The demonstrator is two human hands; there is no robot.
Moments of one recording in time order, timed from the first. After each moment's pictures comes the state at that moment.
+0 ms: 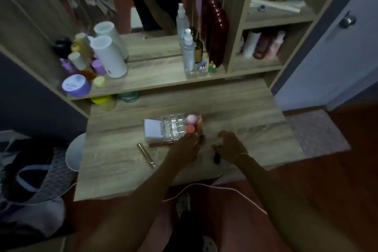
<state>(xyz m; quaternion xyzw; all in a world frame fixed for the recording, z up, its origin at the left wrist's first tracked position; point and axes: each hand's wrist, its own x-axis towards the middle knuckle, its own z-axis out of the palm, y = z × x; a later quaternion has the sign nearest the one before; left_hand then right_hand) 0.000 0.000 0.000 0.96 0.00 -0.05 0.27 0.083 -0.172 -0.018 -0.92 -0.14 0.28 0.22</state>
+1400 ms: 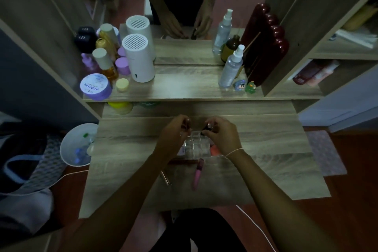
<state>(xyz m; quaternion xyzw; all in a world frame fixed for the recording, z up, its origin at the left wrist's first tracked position) 0.044 0.141 0.018 0.89 0.12 0.12 0.43 0.127 -0.014 0.044 -0.90 -0.22 0.12 0.36</state>
